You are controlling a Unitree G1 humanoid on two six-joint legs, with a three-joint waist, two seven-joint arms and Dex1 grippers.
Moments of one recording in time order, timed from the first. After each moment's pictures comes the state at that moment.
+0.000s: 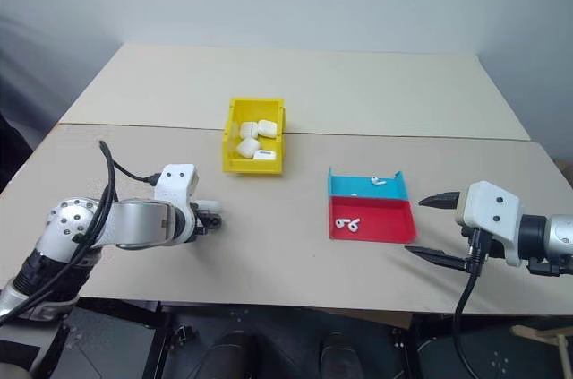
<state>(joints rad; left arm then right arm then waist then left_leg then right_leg) -0.58 0.82 -0.22 -0.24 -1.96 1.12 1.20 0.10 -1.09 -0.42 -0.33 0.42 0.26 1.19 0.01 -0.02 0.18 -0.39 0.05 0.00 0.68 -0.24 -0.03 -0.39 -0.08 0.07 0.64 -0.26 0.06</state>
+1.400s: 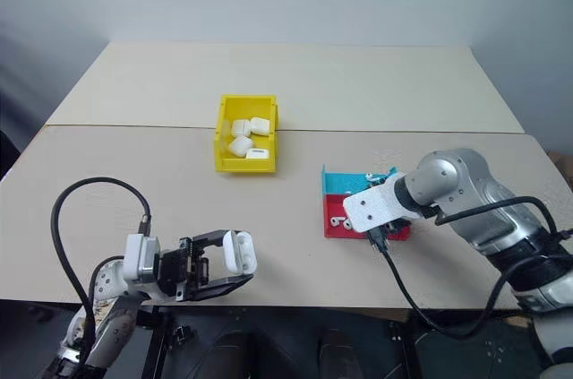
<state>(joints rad) 0.04 0.52 -0.10 -0.26 -0.65 -0.21 -1.20 -0.74 -0.99 0.49 -0.06 -0.18 -0.04 1.35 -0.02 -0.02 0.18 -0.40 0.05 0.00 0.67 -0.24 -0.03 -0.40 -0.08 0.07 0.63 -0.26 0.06</state>
